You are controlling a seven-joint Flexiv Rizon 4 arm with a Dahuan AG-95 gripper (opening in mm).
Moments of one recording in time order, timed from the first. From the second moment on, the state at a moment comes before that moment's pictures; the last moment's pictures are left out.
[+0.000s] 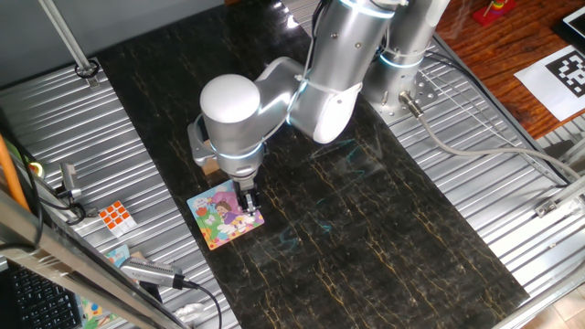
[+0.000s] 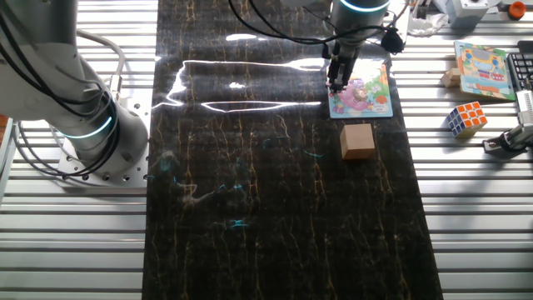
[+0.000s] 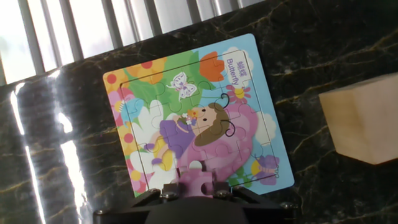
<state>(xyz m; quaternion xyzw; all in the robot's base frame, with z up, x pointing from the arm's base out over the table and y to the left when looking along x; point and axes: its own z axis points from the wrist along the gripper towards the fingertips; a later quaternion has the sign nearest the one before) 0.526 0.156 0.014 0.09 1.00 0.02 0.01</state>
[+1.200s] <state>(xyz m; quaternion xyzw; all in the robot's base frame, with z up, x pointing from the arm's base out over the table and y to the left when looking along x) 0.519 0.158 0.028 -0.01 1.00 0.01 0.01</state>
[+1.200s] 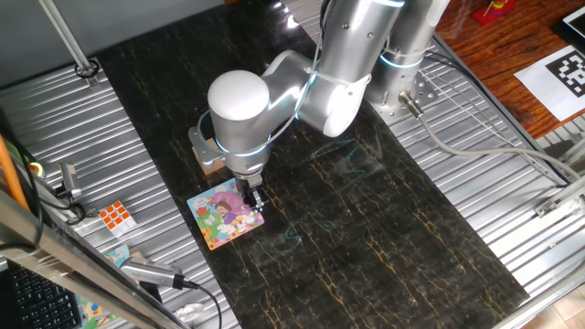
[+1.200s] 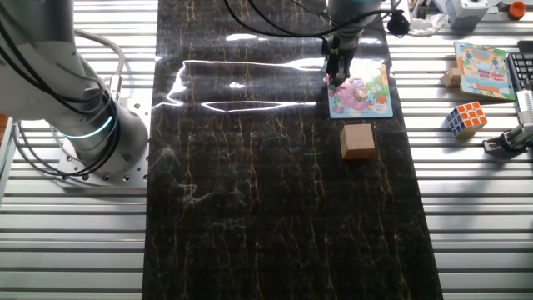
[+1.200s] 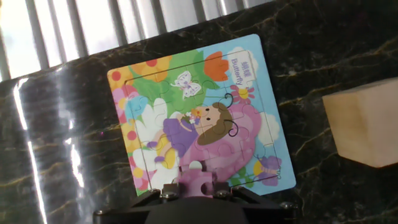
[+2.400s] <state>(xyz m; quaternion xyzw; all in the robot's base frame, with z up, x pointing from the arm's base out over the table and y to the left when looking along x) 0.530 0.149 0.035 -0.33 0.94 0.01 0.02</state>
